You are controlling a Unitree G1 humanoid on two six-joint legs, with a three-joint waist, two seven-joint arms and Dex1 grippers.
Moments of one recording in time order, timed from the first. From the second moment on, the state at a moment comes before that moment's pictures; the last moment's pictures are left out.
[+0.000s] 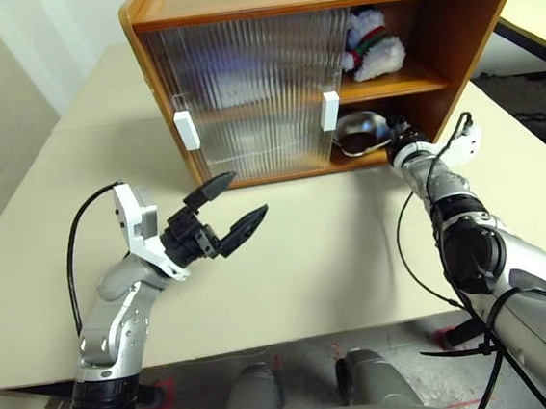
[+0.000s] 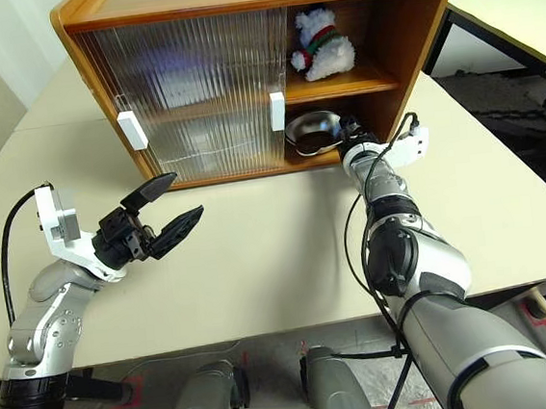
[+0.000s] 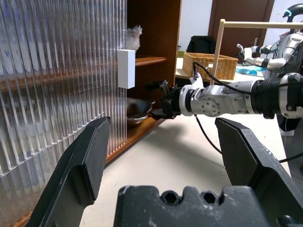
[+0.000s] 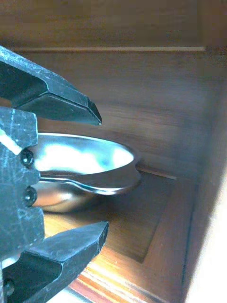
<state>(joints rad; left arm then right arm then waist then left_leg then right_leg) -0.07 0.42 0.09 -0.26 -0.61 0.16 -0.88 -0.93 -0.18 -0.70 1.15 0.79 0.11 0.16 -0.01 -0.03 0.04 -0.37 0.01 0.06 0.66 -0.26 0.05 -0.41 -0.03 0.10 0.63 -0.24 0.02</state>
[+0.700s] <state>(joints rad) -0.07 0.42 0.07 -0.27 -0.61 0.18 -0.88 -0.42 -0.13 -0.36 0.31 0.67 0.46 0.24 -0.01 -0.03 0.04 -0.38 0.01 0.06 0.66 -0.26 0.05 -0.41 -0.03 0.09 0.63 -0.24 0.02</state>
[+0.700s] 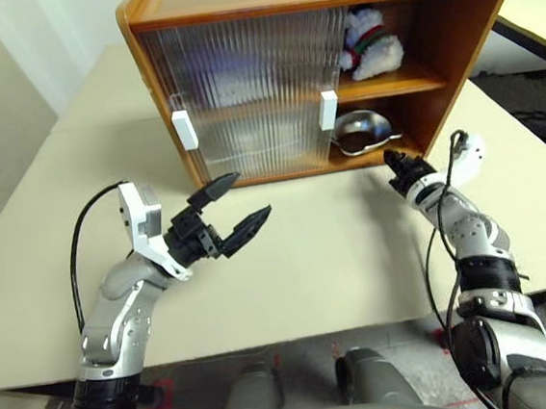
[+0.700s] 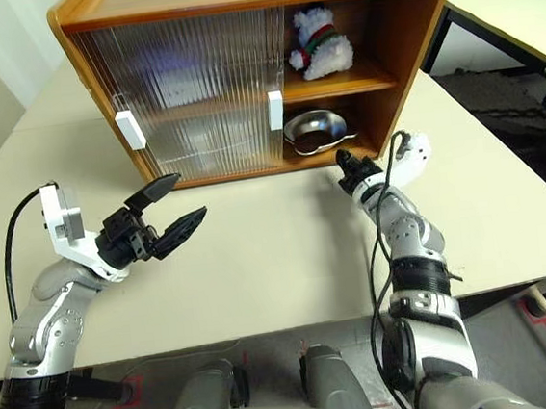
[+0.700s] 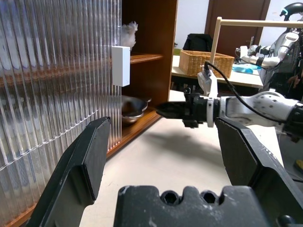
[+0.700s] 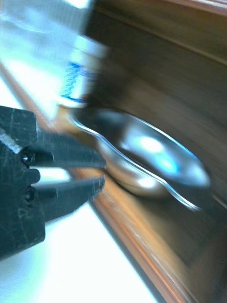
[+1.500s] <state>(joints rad) -0.06 0.42 0.08 -0.28 -0.61 0.18 -0.85 -0.62 -0.05 0.04 0.12 0.40 0.34 0.48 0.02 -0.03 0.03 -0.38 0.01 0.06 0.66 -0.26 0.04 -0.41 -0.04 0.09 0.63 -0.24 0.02</state>
